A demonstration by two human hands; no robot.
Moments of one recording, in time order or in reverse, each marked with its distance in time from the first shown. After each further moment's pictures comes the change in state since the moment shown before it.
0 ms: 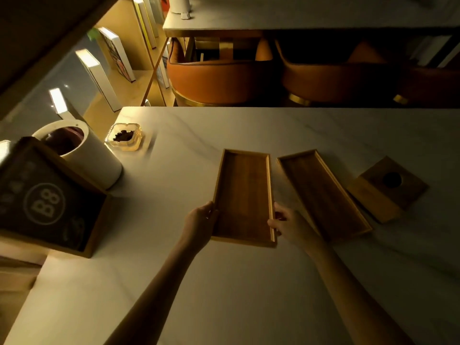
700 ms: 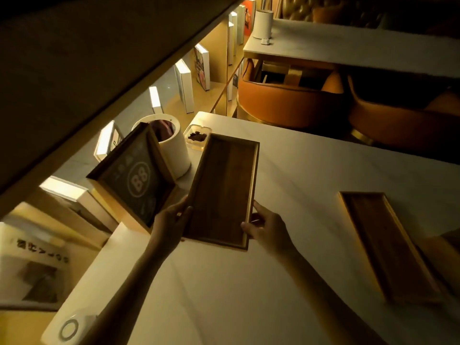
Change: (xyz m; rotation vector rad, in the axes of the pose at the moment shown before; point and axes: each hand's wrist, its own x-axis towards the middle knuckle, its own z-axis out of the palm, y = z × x) left_hand -0.054 -0.082 -0.132 -0.072 0.385 0.022; right_hand -0.004 -0.104 0.117 -0.039 -0.118 -0.364
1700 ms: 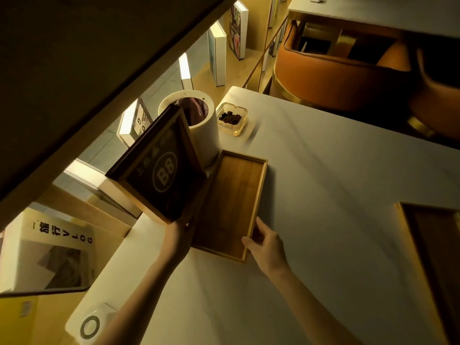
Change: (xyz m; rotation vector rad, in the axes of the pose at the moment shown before) left_hand 0.018 -0.098 0.005 0.229 0.147 -0.100; right_hand 0.037 0.028 0.088 0.102 -0.171 0.207
